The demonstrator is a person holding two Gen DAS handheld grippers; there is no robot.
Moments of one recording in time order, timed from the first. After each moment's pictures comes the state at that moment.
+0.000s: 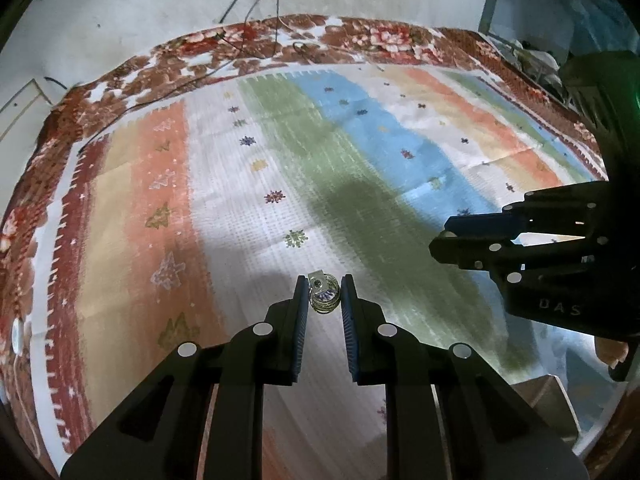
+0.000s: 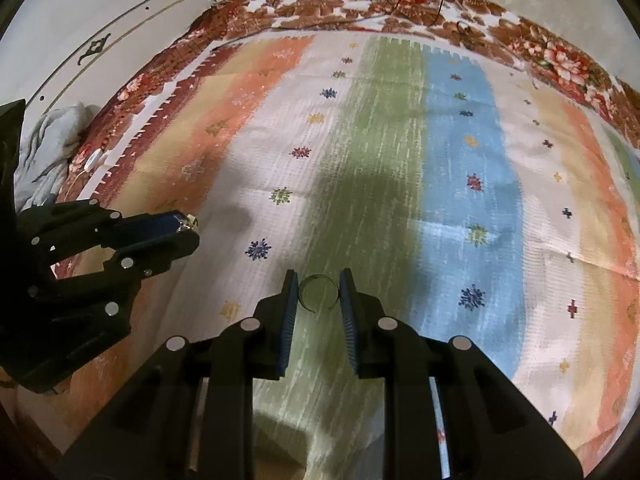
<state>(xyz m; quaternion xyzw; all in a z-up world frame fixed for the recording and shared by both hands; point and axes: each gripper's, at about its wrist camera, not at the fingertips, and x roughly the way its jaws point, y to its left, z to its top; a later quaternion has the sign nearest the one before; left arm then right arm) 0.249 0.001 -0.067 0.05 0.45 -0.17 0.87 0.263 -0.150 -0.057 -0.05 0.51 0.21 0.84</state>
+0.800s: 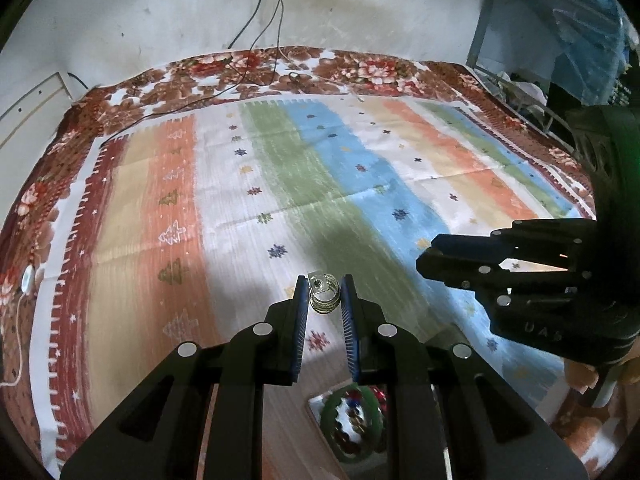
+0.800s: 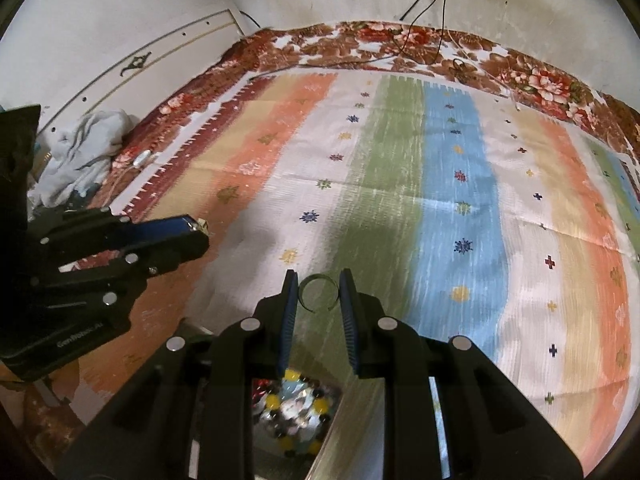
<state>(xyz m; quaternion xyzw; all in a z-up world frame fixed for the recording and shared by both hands) 0.148 -0.005 -0.025 0.01 0.41 -0.17 0.90 0.153 -0.167 -0.014 -0.04 0.45 0.23 0.86</state>
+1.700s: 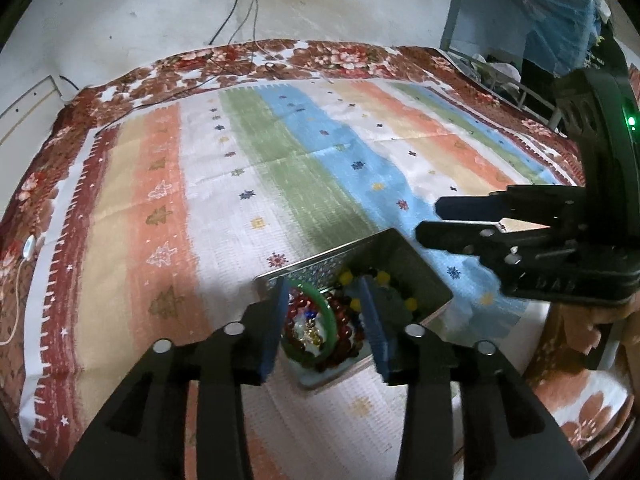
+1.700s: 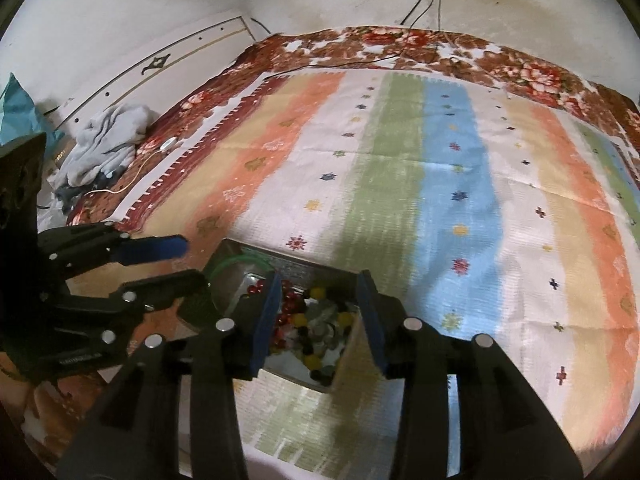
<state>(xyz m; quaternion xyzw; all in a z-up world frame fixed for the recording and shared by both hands) 0.059 -0.013 -0.037 0.03 0.42 -0.19 0.89 0.071 -0.196 -0.018 -0.02 0.43 0.24 0.87</state>
